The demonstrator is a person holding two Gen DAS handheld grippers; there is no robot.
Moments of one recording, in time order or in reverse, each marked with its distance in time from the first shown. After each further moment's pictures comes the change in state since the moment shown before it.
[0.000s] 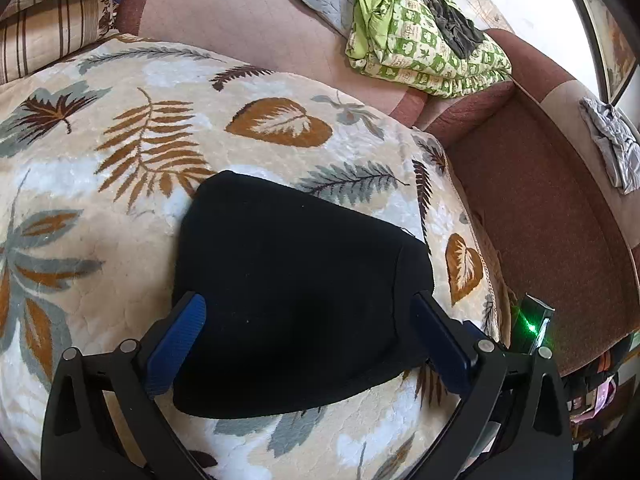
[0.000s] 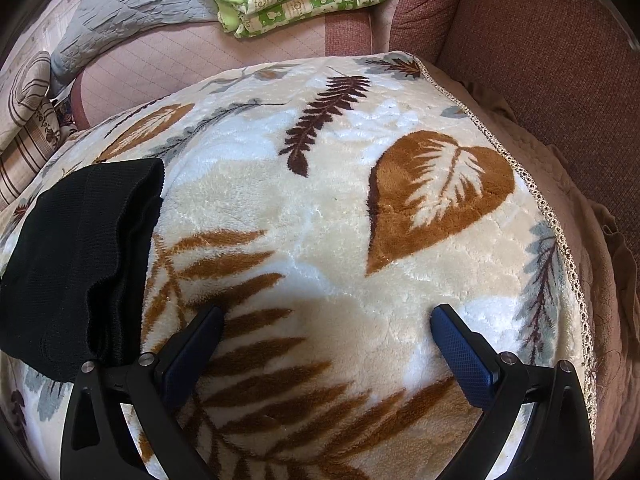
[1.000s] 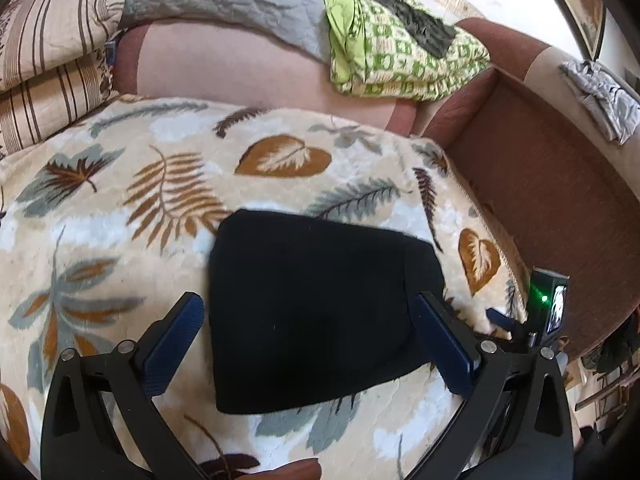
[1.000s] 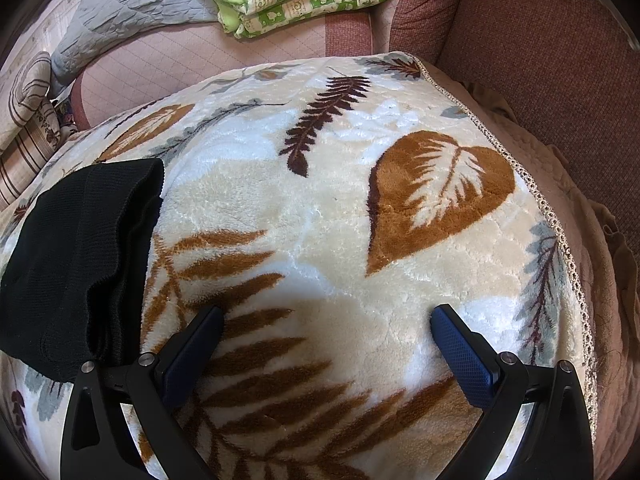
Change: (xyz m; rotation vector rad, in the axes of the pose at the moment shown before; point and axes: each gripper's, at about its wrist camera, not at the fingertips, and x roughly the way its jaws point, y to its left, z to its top) left arm -0.024 -0.011 -0.009 0.173 -0.101 0.097; right arm 0.002 0.001 0.000 0.000 0.001 -0.002
